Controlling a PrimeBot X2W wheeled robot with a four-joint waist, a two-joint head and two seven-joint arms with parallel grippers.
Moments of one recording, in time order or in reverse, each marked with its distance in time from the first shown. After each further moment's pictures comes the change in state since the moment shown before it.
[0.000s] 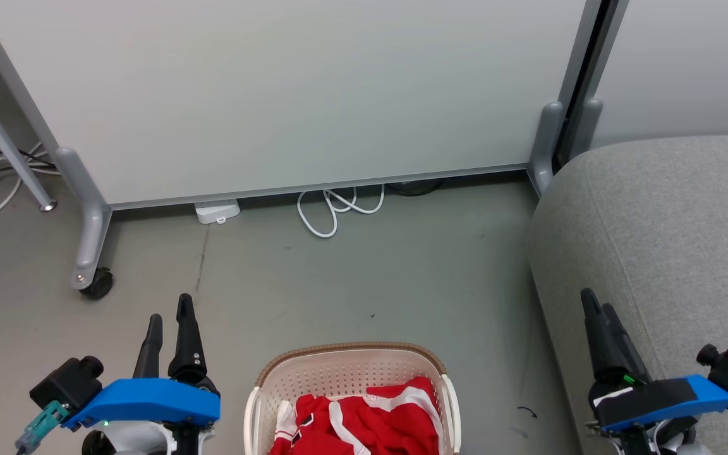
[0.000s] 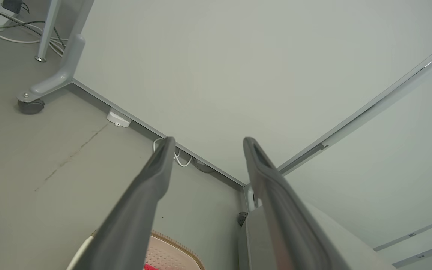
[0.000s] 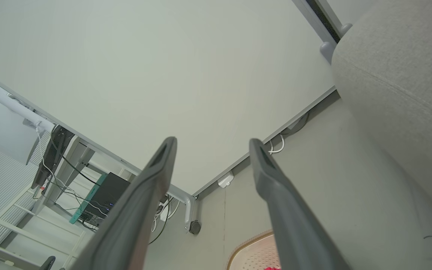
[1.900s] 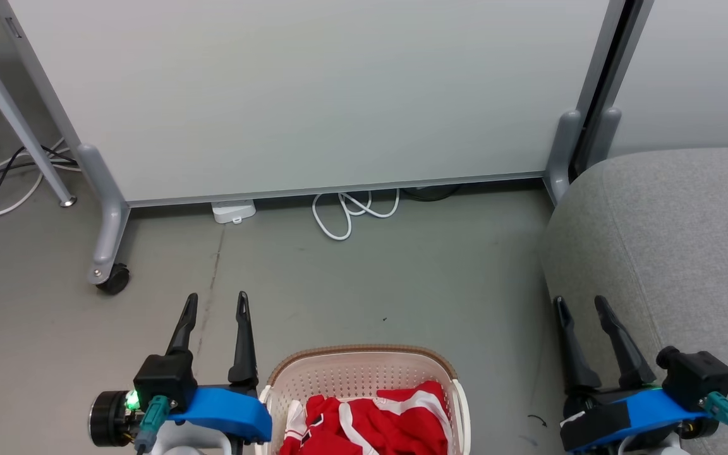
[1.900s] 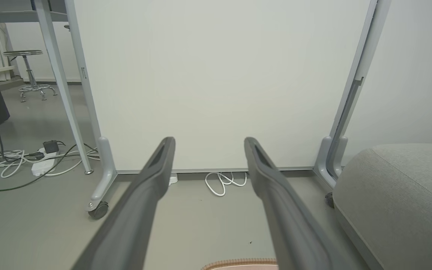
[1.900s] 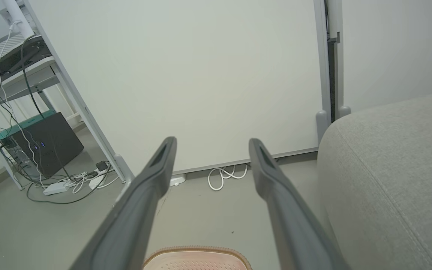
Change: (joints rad) left arm -0.024 0.024 -0.152 0.055 0.601 0.083 -0.143; right arm 0.015 0.019 0.020 -0.006 -0.564 0.001 -0.143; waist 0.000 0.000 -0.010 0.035
